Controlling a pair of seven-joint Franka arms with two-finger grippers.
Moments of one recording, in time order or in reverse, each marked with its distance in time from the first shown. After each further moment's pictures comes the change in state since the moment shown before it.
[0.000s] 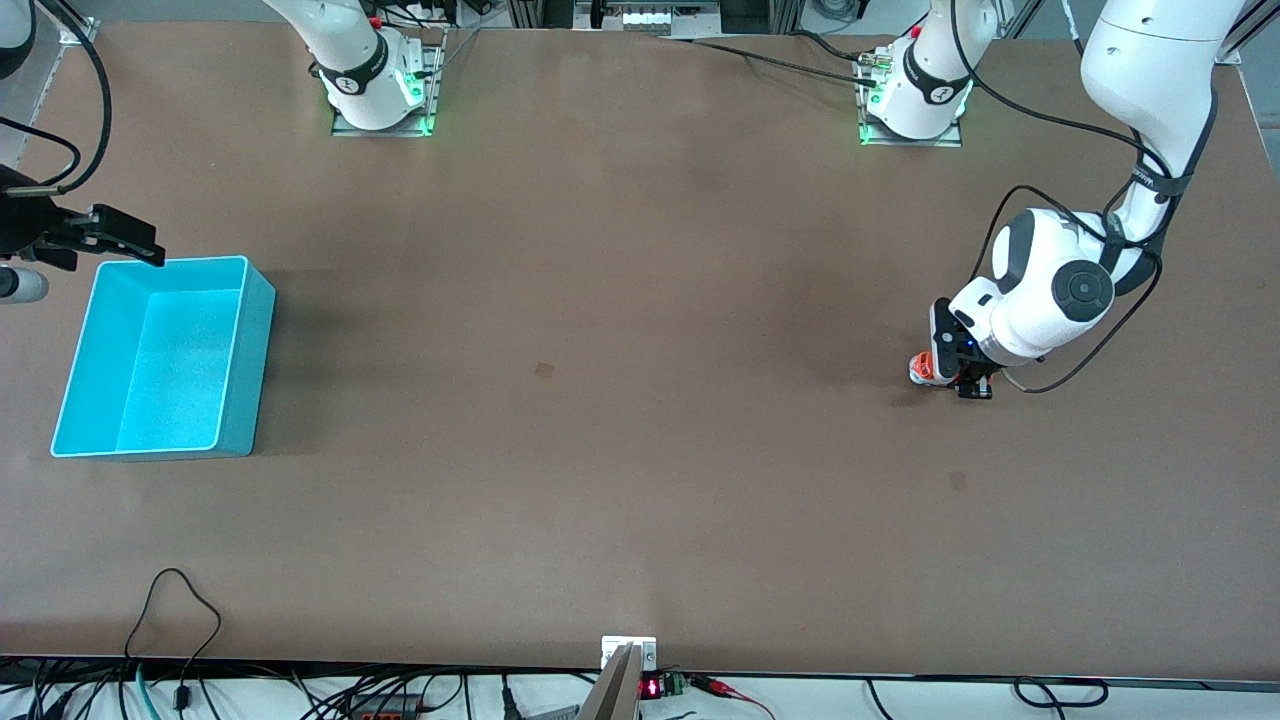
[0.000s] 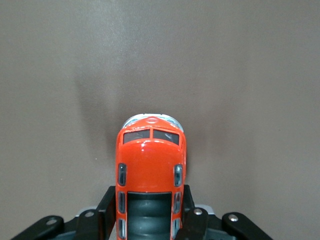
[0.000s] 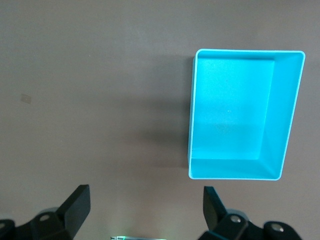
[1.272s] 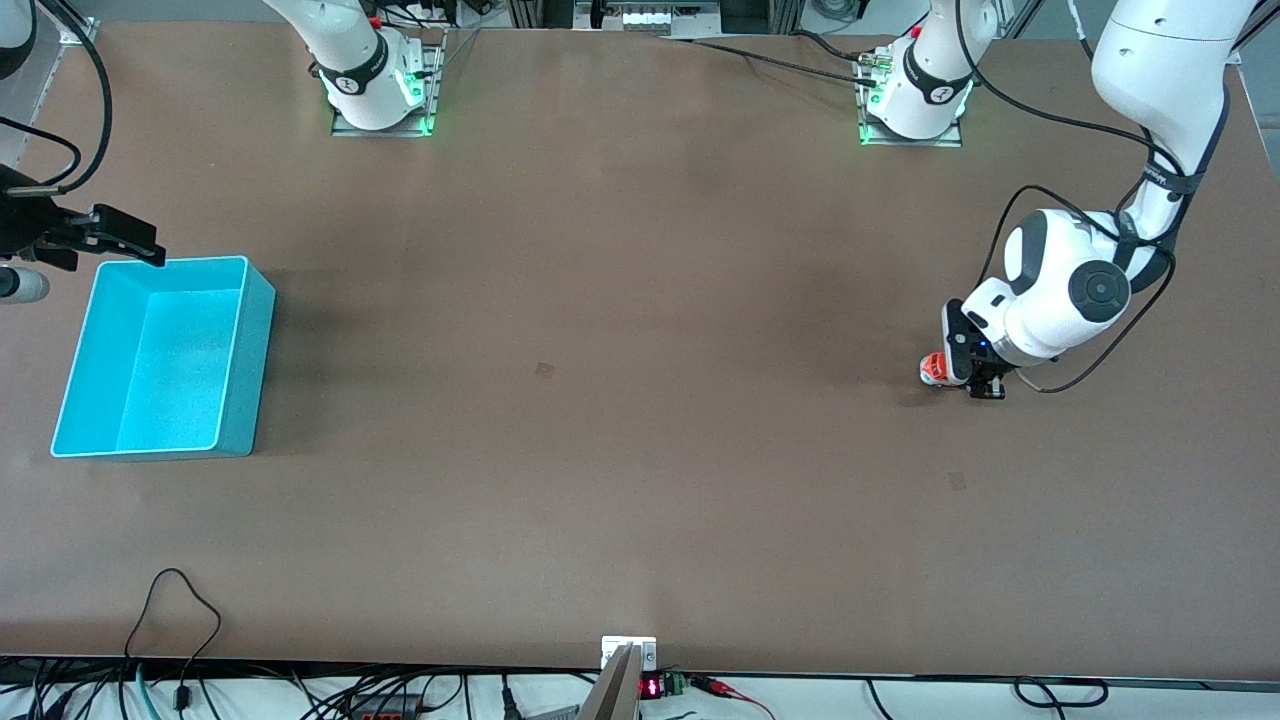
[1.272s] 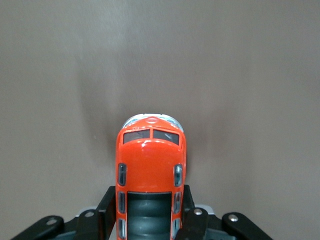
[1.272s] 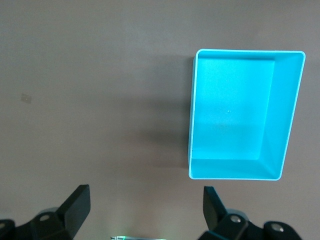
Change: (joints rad) left arm 0.053 0.002 0.000 0.002 0.000 0.000 0.046; right arm 0.000 0.000 0.001 0.000 0.000 0.000 0.000
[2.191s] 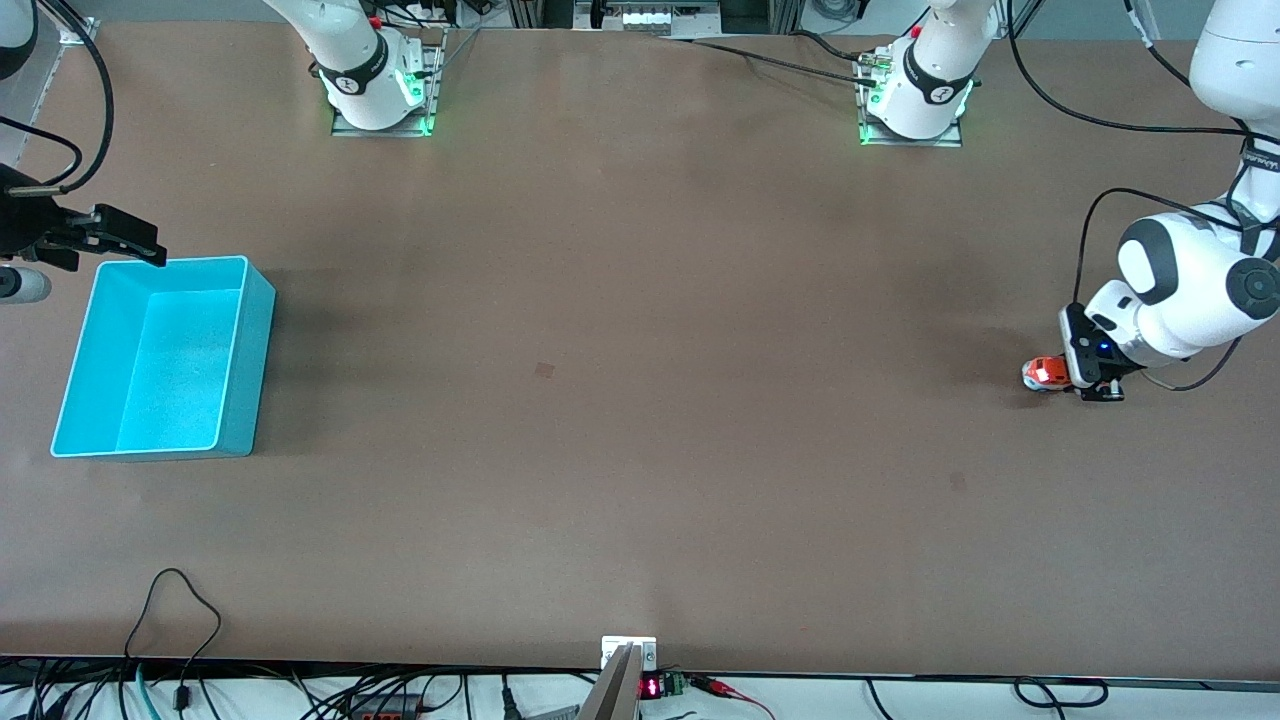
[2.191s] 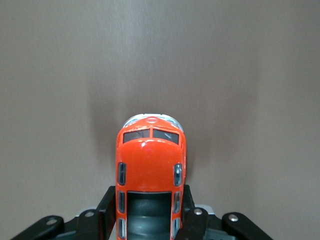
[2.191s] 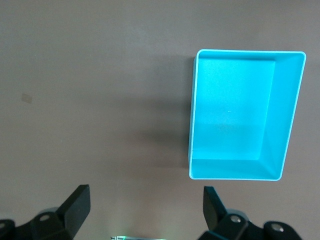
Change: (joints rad) left arm 0.304 0.065 0.001 0.105 0.000 -0.007 0.269; right arm 0.001 0.000 0.002 0.000 0.000 0.000 0.000
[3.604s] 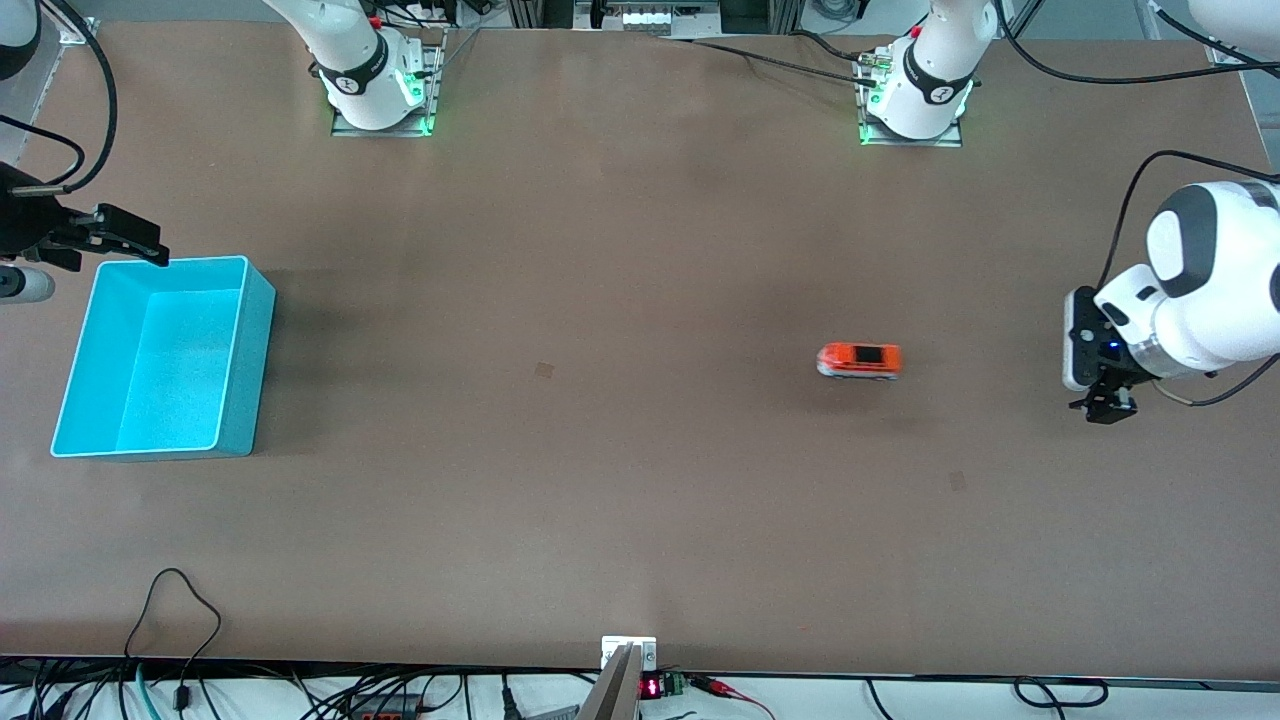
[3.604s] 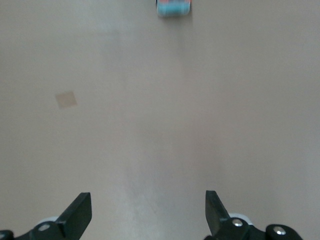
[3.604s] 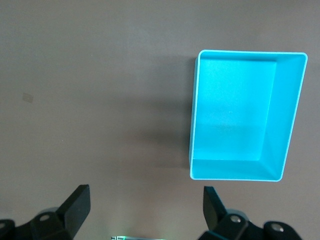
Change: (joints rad) left arm -0.258 -0.174 -0.017 0.253 0.000 -0.495 -0.102; right arm 0.001 0.000 0.004 0.000 0.000 0.000 0.000
